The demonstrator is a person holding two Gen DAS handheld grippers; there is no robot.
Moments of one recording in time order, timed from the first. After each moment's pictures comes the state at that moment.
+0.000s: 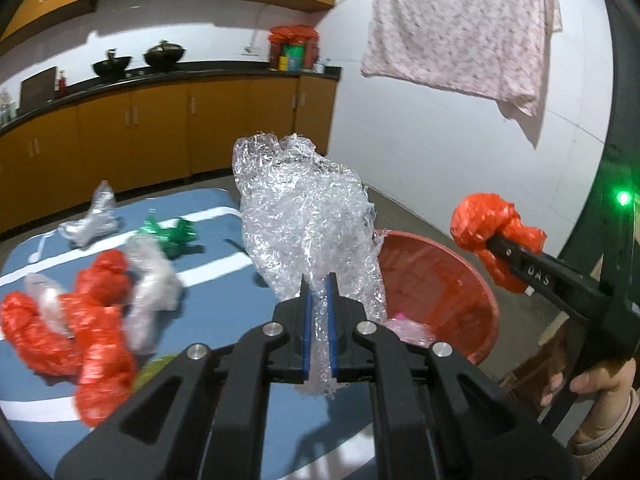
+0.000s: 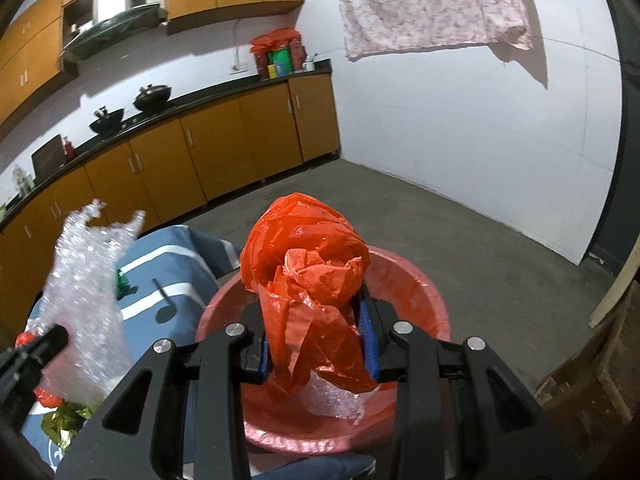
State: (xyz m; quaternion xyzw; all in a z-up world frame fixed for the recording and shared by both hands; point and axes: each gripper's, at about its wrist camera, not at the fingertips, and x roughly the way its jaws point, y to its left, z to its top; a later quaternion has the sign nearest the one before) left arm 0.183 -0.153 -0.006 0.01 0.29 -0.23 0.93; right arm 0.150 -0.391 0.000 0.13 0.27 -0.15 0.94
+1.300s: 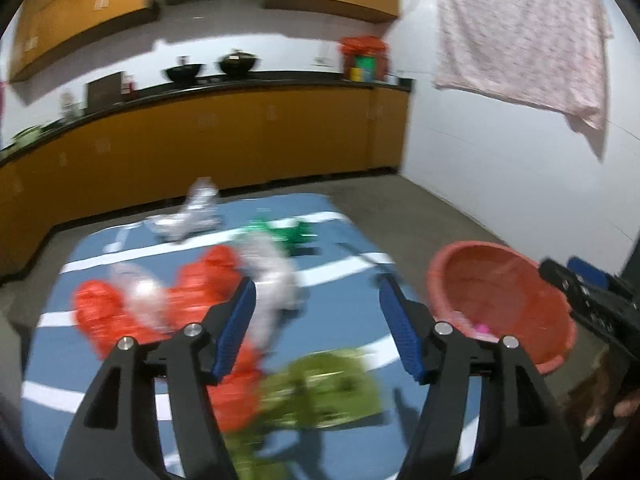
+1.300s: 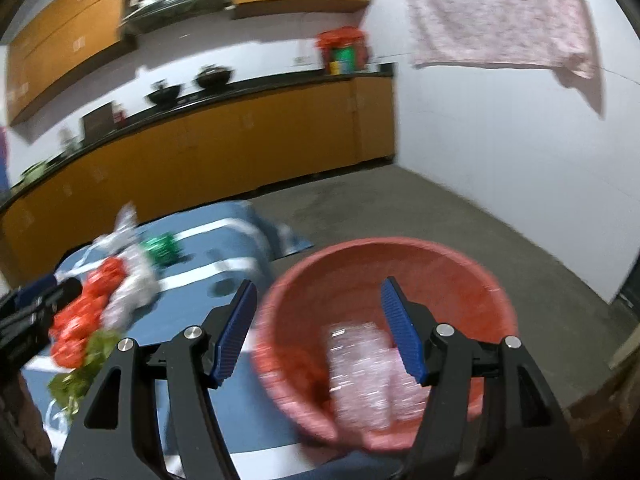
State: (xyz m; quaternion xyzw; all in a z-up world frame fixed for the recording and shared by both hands) left arm 0.180 -0.047 -0.007 0.01 0.27 -0.07 0.96; right arm 0.155 -0.308 -0.008 0.07 0.28 -0.01 0.96
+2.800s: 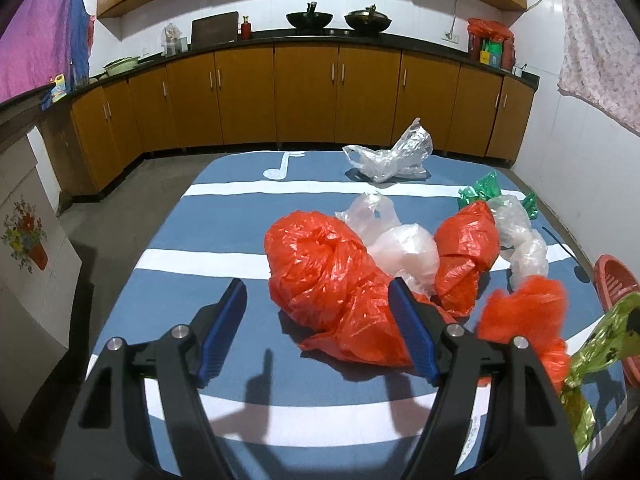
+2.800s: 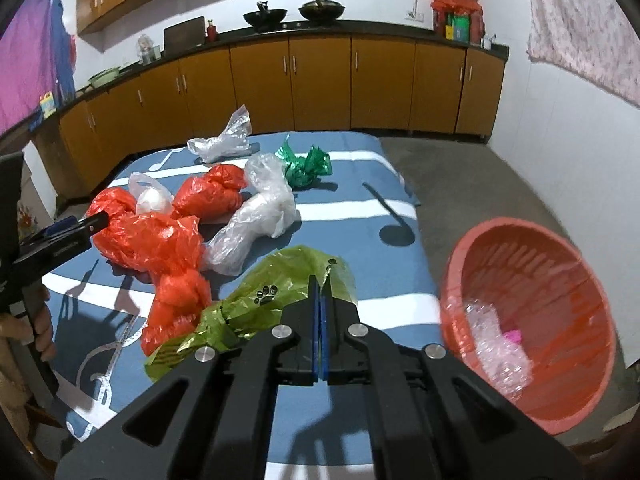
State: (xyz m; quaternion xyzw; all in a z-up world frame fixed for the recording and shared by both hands) left arm 0.219 0.134 -0.061 -0.04 0.34 0.09 0.94; right arm 0.186 -0.189 -0.024 -0.02 0.35 0.10 0.93
